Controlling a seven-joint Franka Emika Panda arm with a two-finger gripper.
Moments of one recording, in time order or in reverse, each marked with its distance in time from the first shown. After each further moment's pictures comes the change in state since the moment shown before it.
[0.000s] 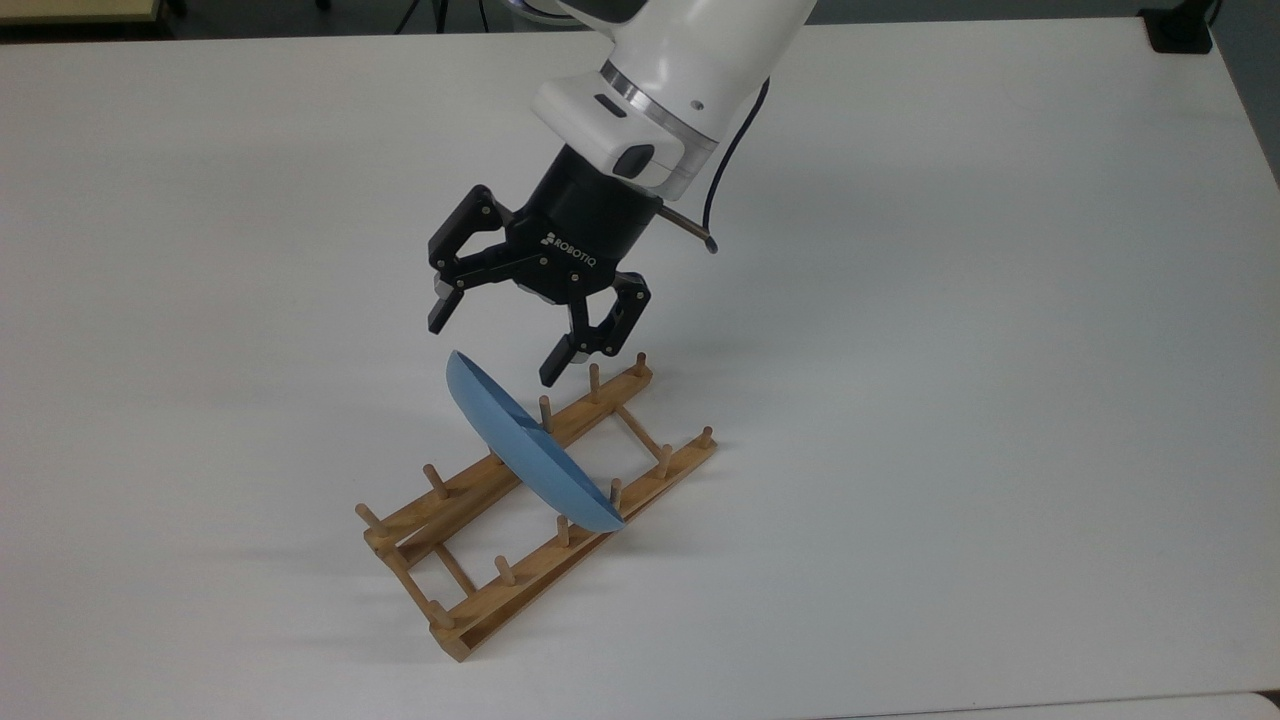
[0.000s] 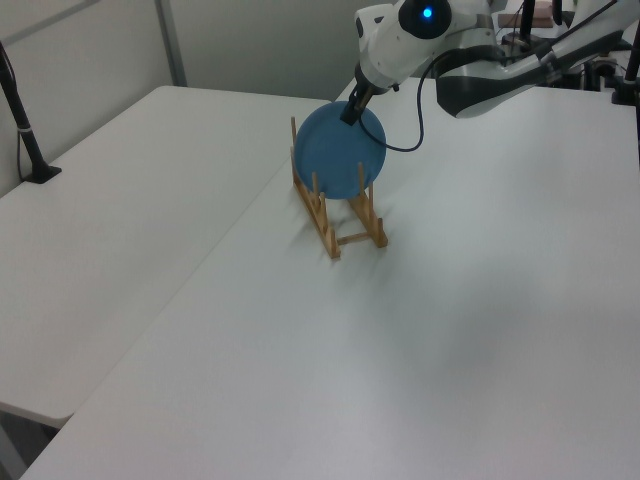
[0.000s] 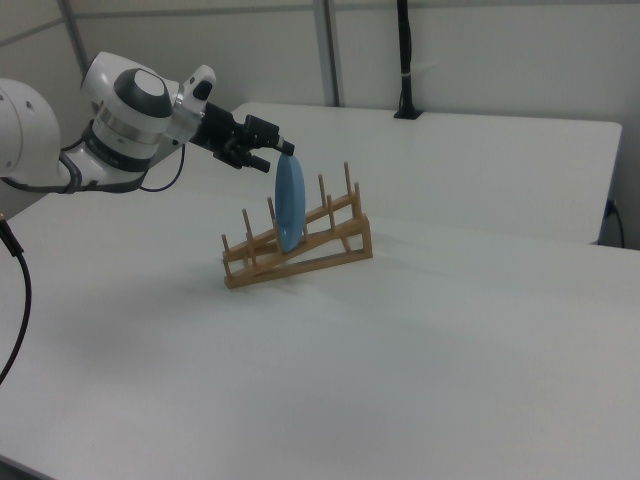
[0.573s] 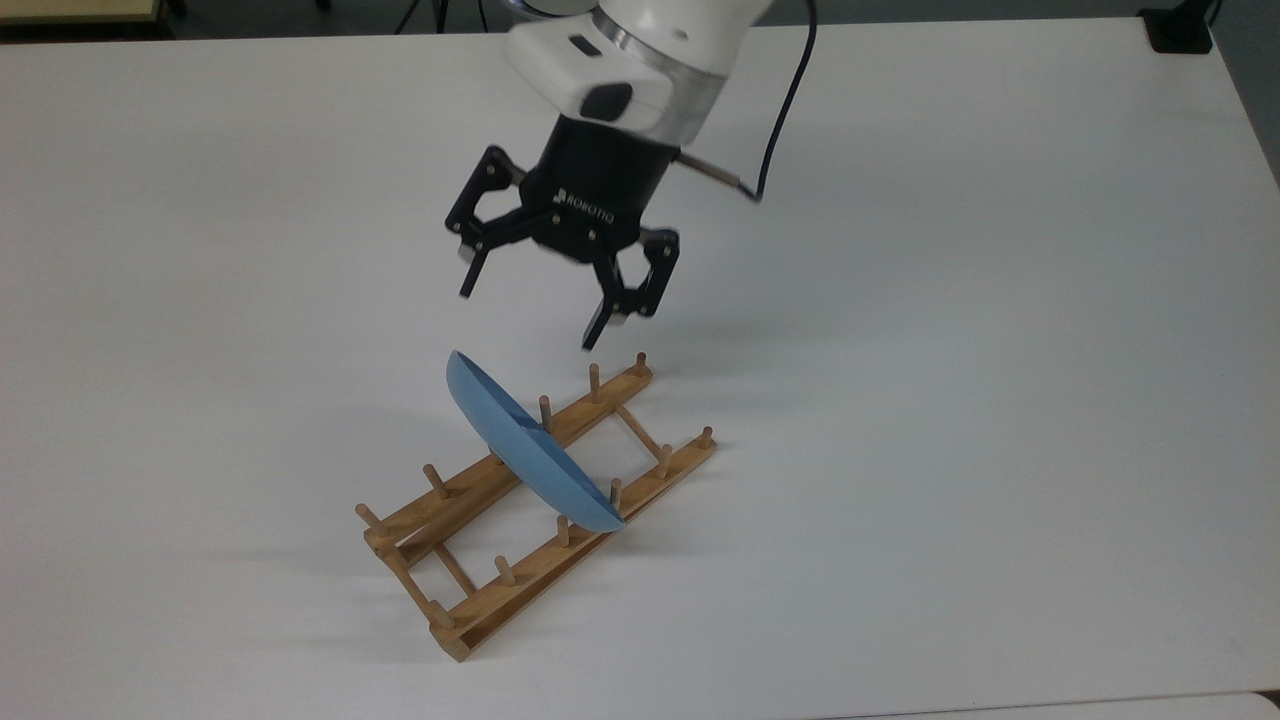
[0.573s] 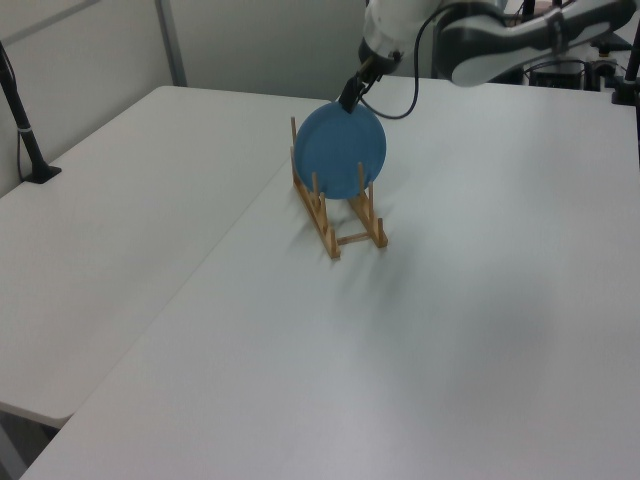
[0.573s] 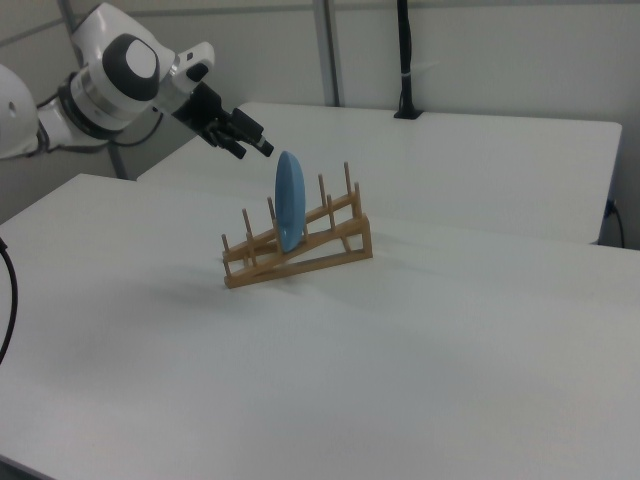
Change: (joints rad) arm 0.007 -0.050 0.000 0.053 0.370 -0.086 -0.050
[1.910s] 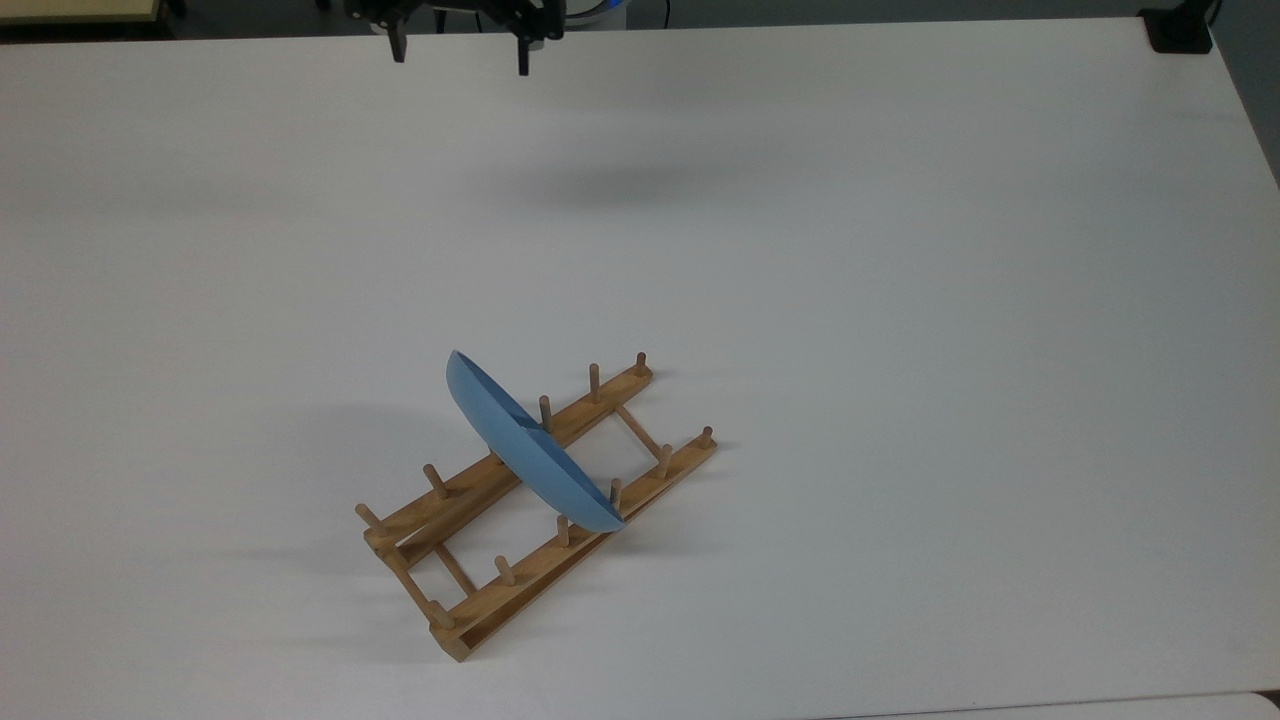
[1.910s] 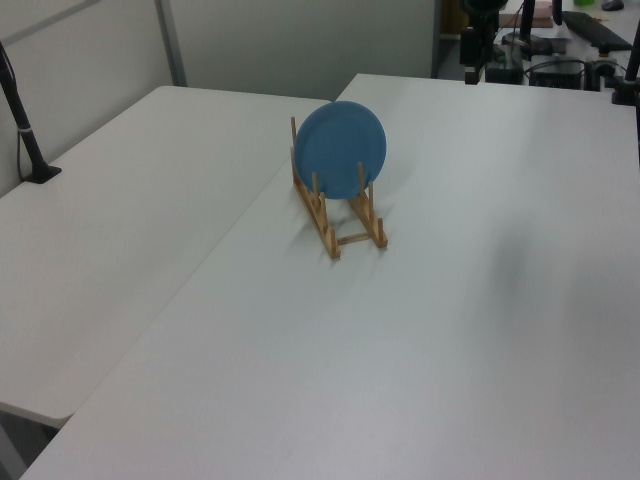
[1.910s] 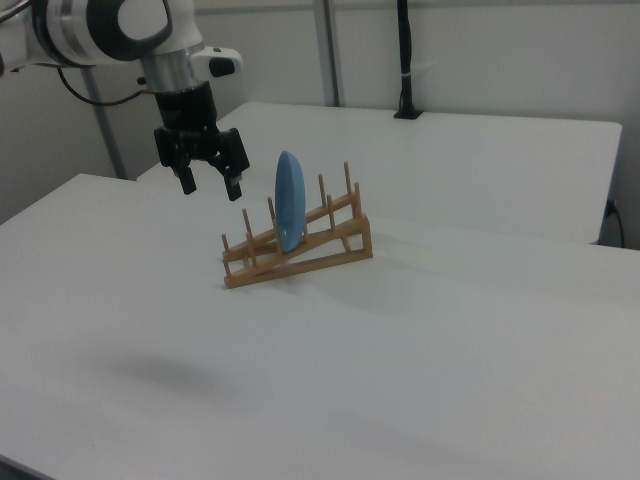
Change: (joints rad) arm -0.174 -0.263 -0.020 -0.070 0.539 -0.590 -0.601
